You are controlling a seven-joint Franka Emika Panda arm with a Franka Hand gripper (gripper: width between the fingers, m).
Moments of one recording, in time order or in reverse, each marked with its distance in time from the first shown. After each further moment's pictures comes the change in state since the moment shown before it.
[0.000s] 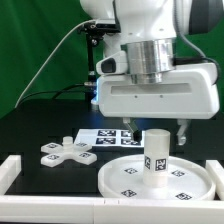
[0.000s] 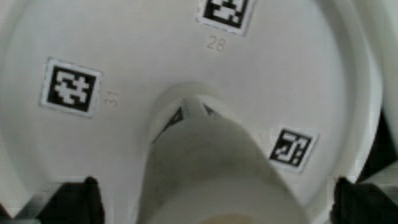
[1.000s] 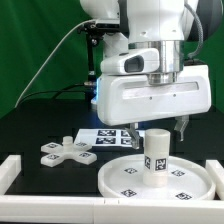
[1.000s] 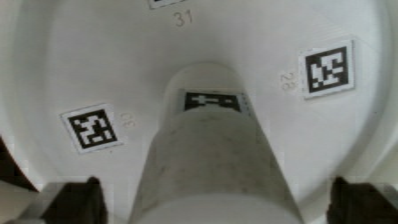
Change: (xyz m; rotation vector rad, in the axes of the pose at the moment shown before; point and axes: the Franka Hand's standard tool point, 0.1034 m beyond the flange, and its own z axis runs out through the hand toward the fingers) arm 0.005 0.006 0.003 -0.072 0.055 -0.805
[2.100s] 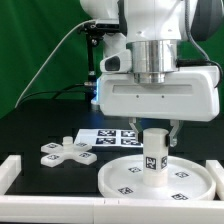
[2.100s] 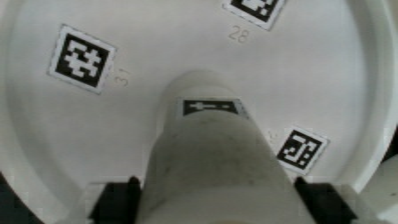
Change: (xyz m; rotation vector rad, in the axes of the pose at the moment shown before) arm -0.003 0.001 -0.001 0.028 -0.020 1.233
